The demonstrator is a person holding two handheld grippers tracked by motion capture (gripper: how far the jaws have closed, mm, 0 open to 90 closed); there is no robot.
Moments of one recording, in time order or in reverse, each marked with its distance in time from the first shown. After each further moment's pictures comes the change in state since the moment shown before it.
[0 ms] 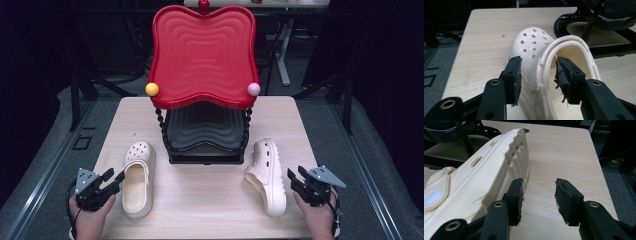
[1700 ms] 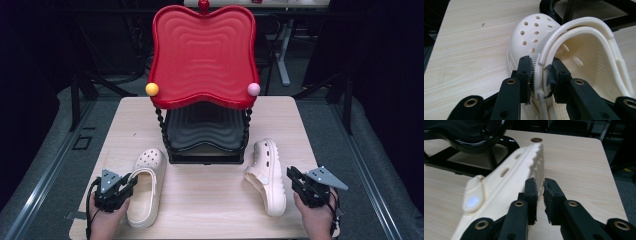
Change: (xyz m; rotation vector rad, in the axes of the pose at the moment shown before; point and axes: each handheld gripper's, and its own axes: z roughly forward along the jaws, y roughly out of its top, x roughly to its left) left arm -0.035 -0.004 0.014 0.112 -0.025 0.109; right arm 0.013 0.010 -0.014 -0.041 0.077 -0.016
